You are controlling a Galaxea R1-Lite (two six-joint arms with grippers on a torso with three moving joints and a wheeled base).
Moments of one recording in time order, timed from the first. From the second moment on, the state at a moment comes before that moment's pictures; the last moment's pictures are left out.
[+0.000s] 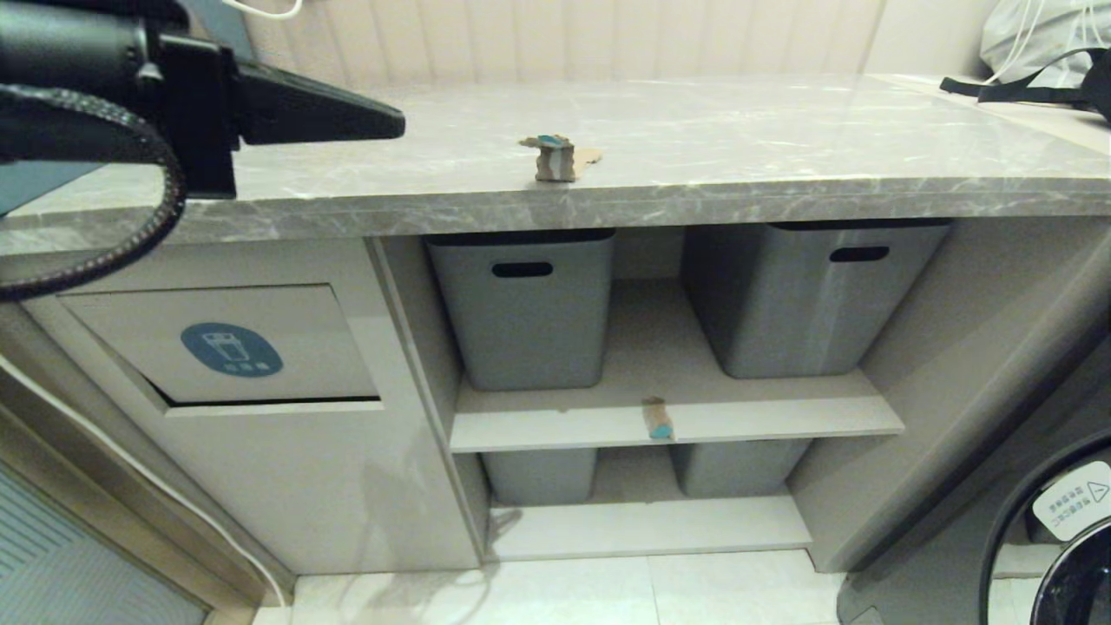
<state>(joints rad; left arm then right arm) -0.49 1.45 -1.68 0.41 -0.41 0.34 0.00 0.00 0.00 0.01 -0.01 0.02</state>
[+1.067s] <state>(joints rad) -0.54 1.67 -1.85 0.40 -0.41 0.39 0.00 0.00 0.00 0.01 -0.01 0.02</state>
